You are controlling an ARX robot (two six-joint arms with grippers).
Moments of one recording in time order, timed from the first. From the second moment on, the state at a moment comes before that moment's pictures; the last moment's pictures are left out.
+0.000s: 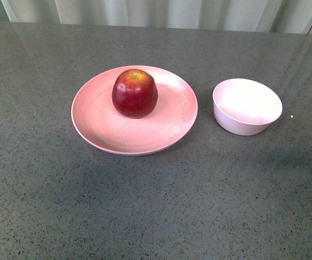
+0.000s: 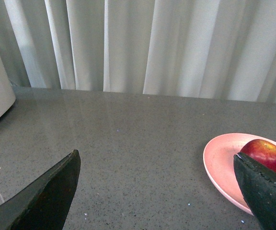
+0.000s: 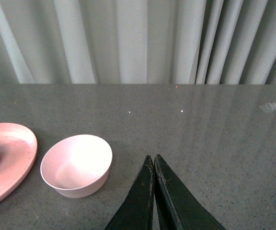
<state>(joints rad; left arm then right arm) 0.00 0.02 0.02 0.00 0.00 -0.01 0.00 0.74 0.02 0.71 0.00 0.00</state>
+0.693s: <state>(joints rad) 0.00 0.02 0.02 0.00 0.00 -0.01 0.00 0.32 0.02 0.32 0.00 0.00</state>
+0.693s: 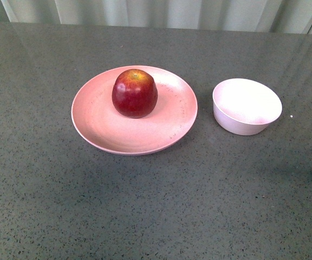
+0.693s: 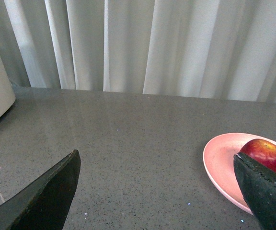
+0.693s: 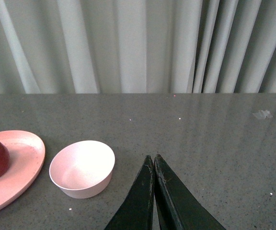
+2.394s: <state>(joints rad) -0.26 1.36 0.40 0.50 0.21 -0.20 0.00 0.01 0.02 0.00 0.00 0.00</state>
